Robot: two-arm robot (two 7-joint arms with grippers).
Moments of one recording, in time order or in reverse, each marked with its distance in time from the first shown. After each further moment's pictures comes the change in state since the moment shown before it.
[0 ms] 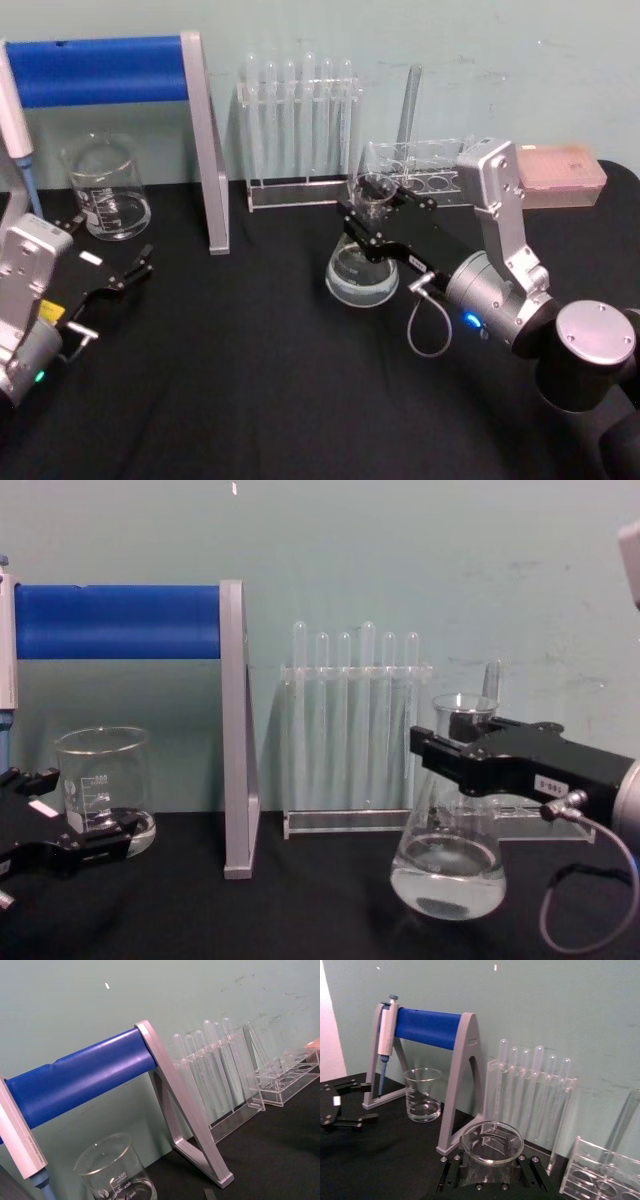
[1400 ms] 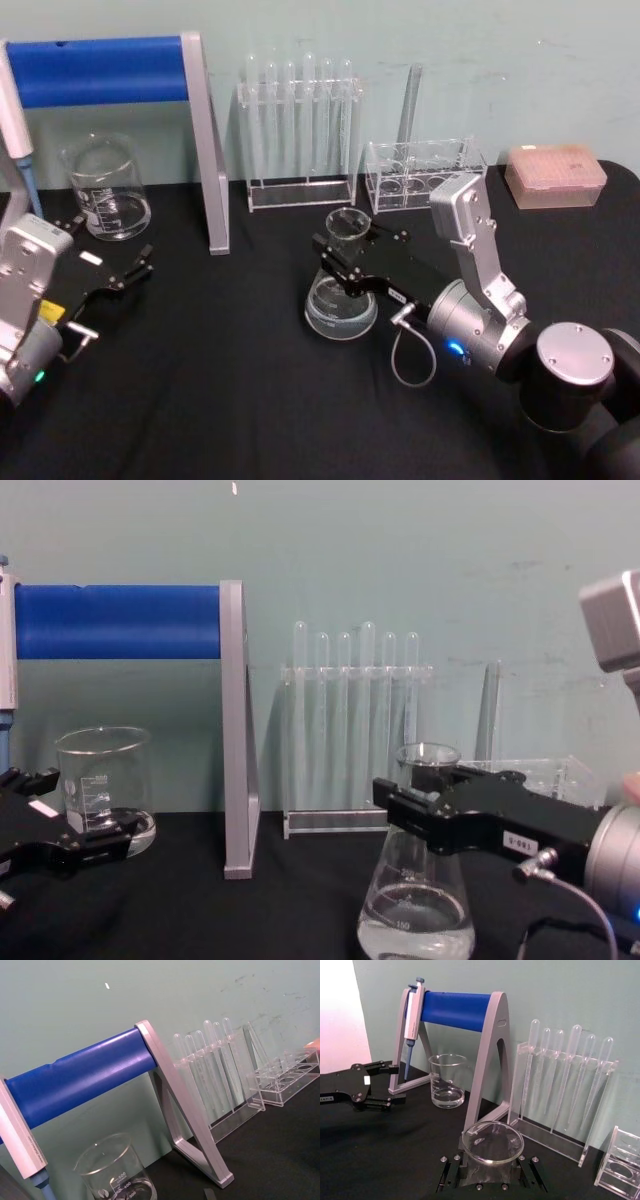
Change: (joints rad) left arm 0.000 0.000 0.000 0.000 0.000 0.000 0.000; right arm 0.006 0.013 -0.069 0.064 0.028 -0.047 0.047
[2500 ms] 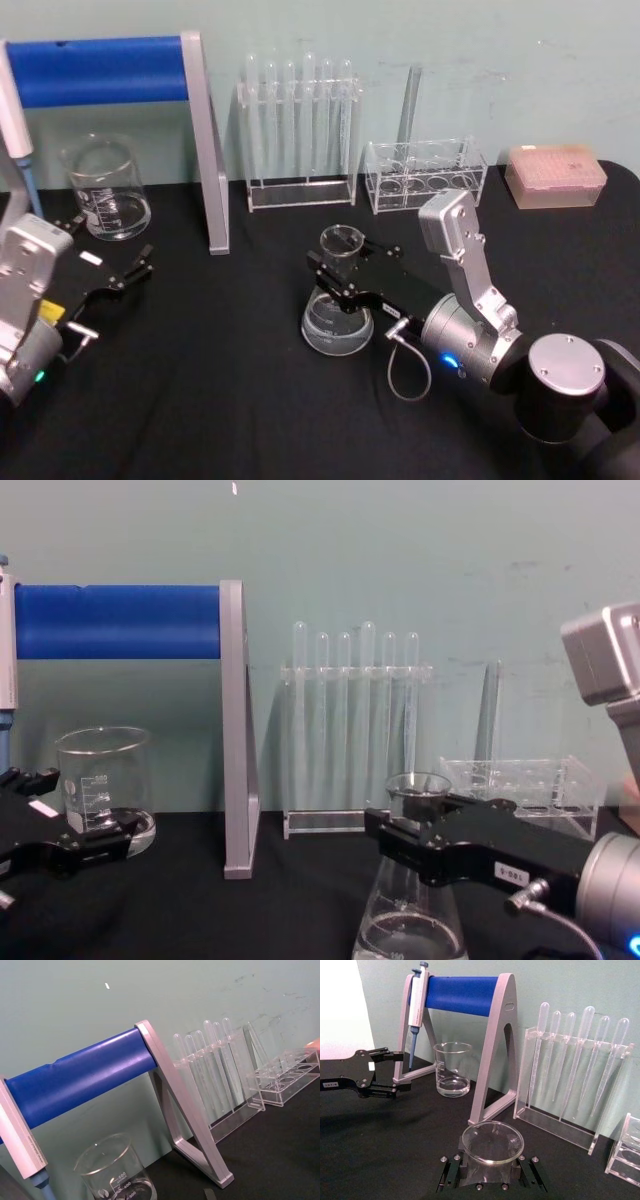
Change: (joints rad) left arm 0.000 0.000 0.000 0.000 0.000 0.000 0.000; right arm -0.005 -0.005 -0.016 0.027 -0.008 0.000 0.003
